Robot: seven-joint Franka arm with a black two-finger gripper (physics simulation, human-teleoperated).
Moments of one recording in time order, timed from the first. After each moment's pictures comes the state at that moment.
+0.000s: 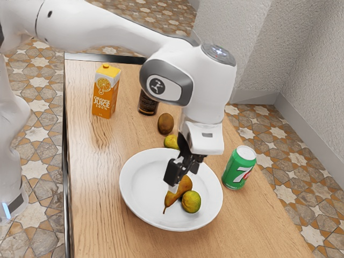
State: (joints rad) arm -0.42 -0.10 -0.19 -1.79 -0.04 1.75 0.31
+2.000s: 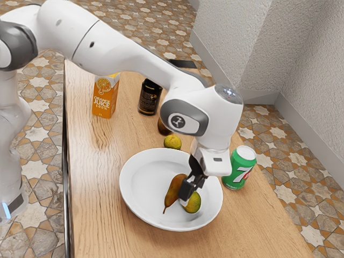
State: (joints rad) arm -0.45 0.06 -0.04 -1.88 -0.03 1.95 0.38
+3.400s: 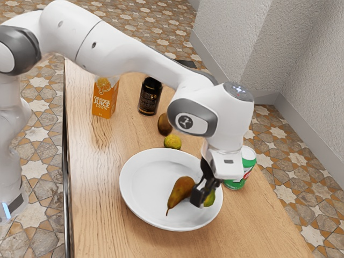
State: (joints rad) arm -0.47 0.11 -0.06 -1.79 -0.02 1.96 0.40
